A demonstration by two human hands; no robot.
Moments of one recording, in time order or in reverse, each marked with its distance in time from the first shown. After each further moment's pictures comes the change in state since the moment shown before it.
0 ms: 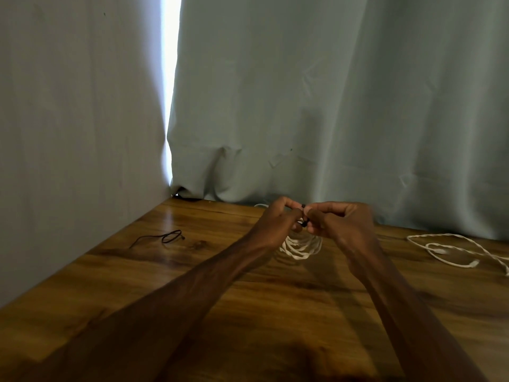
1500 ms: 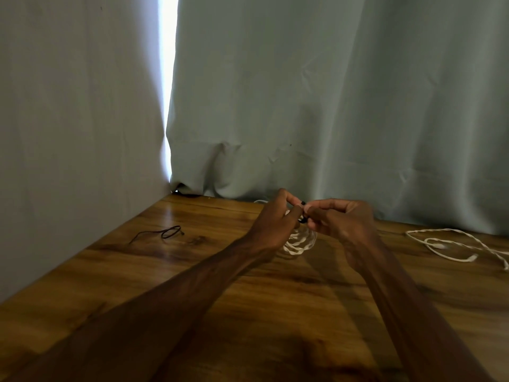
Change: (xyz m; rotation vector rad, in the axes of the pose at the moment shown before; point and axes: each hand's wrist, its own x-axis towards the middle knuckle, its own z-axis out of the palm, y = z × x) left_hand -0.011 0.003 0.001 0.250 0.031 0.156; right_hand 0.003 0.002 -0.004 0.051 0.006 0.117
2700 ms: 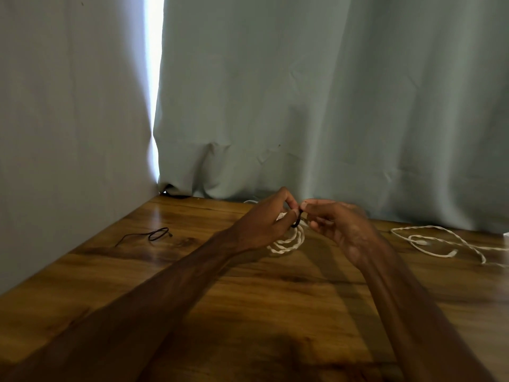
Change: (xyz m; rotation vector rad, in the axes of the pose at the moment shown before) left_hand 0.009 -0.004 -0.016 0.211 -0.211 0.305; right_hand 0.011 0.000 -0.020 0.184 -0.081 0.162
